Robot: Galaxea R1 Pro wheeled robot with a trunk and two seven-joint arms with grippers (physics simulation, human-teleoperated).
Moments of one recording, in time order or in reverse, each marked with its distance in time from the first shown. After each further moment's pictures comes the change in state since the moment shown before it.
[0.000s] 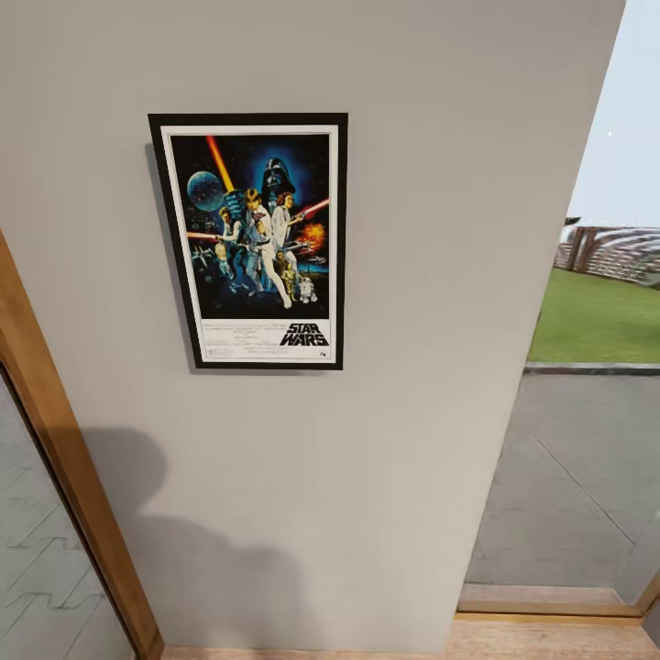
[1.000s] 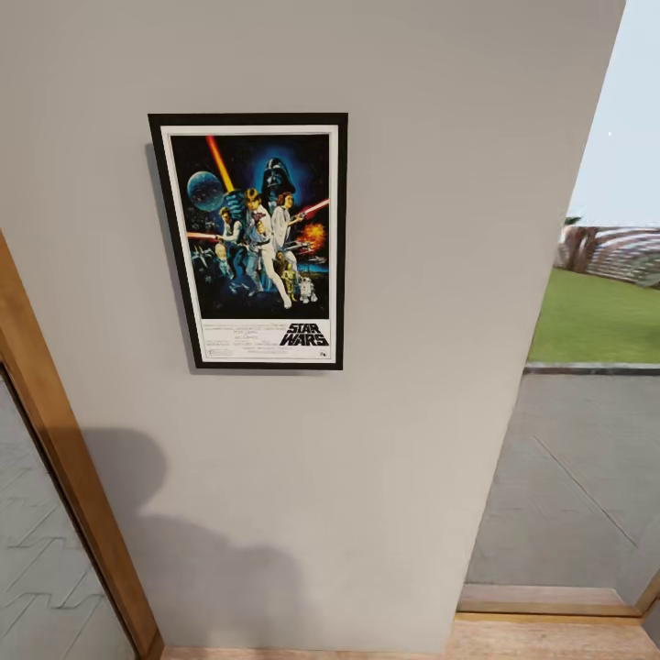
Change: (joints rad) left arm 0.000 0.001 0.078 -0.012 0.006 0.003 -0.003; right arm 0.000 -0.061 -0.009 -0.280 -0.003 0.015 0.910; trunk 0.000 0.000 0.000
